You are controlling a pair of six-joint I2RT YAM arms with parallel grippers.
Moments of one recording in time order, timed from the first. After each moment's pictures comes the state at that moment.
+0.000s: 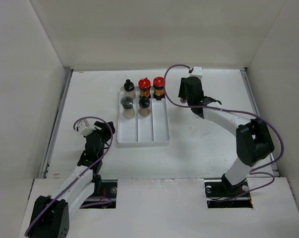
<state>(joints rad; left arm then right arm) -0.25 0.75 0.08 0.44 -0.33 -0.87 0.45 1.71 1.18 0.05 0.46 0.30</state>
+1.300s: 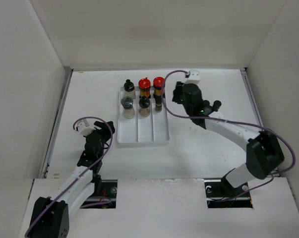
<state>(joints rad) -0.24 0.74 0.08 0.44 -0.33 -0.87 0.63 1.57 1.10 0.12 0.43 0.34</state>
